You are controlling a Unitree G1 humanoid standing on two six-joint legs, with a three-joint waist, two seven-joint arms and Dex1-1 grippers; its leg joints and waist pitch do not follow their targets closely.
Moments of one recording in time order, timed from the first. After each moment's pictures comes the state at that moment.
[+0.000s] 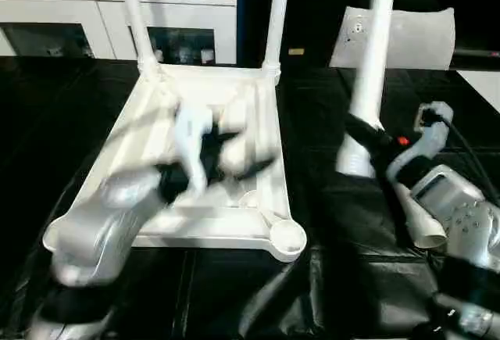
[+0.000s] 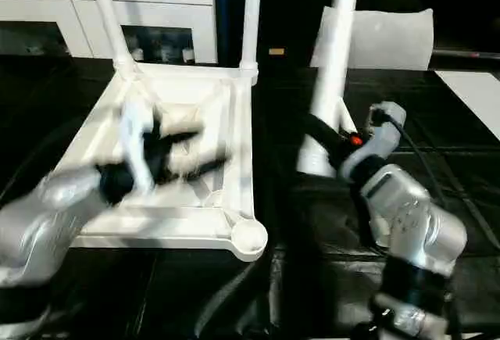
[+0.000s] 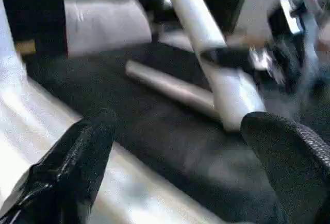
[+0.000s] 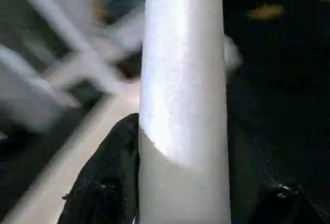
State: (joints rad) left arm -0.42 0.27 -0.03 -0.28 -0.52 0.75 -0.56; right arm -0.39 -0.12 -0.47 -0.11 0.60 0.90 0.50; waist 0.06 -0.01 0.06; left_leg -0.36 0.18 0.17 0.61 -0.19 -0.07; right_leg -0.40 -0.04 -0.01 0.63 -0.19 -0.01
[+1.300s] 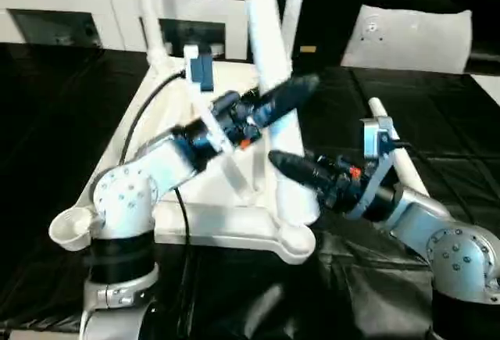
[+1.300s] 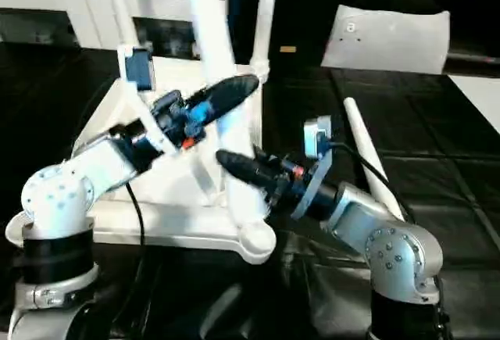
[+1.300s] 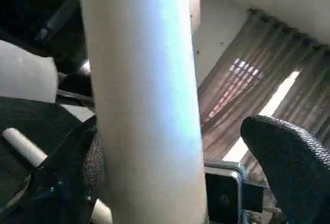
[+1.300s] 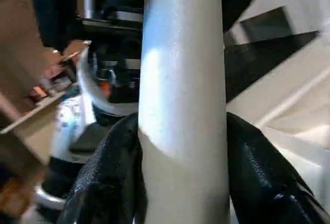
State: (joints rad) left arm -0.56 0.04 0.18 -0.17 -0.97 0.95 -0.54; right arm -0.26 -0.18 -0.16 -0.34 0.87 1.00 0.73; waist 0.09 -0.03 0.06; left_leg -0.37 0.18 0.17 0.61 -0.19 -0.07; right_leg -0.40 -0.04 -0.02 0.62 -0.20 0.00
